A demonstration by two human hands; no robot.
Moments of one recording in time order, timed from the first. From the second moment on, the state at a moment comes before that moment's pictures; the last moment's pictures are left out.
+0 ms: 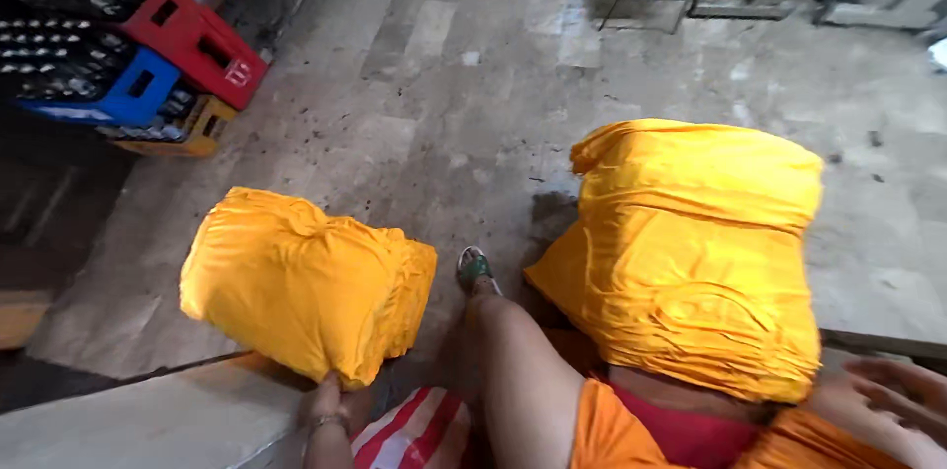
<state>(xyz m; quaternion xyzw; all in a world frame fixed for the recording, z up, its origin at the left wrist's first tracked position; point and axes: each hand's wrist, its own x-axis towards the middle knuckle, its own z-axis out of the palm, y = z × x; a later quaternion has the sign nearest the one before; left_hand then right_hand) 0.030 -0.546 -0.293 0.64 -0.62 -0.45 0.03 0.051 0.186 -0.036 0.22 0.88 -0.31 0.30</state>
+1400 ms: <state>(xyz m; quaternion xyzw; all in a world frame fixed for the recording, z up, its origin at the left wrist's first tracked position) -0.103 -0.073 -0.053 -0.38 -0.87 -0.14 -0.27 0.027 0.072 -0.133 0.27 0.63 -0.67 0.30</state>
